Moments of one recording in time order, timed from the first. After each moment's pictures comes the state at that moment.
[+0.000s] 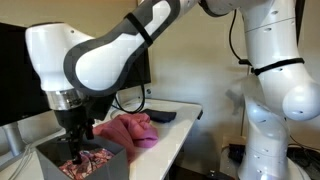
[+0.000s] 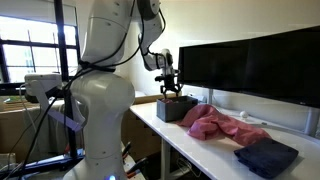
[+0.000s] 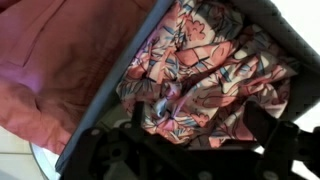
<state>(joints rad) 0.34 0.21 0.27 -2.05 -0.33 2.26 0.26</state>
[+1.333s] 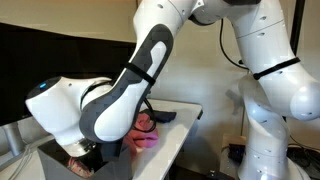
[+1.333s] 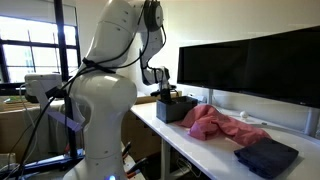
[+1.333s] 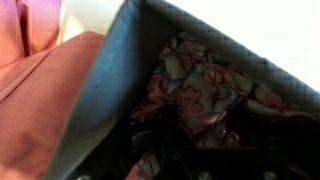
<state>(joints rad) 0.46 0.36 0.18 -2.09 -0.46 2.19 0.48</state>
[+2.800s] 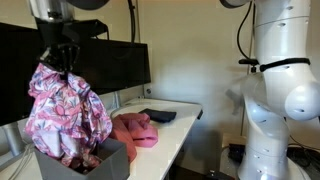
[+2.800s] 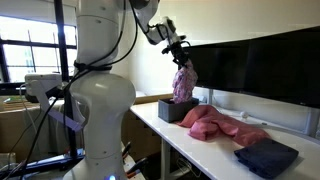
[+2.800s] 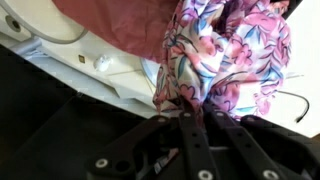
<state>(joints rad) 0.37 0.05 0.19 -1.75 -0.49 2.03 0.39</state>
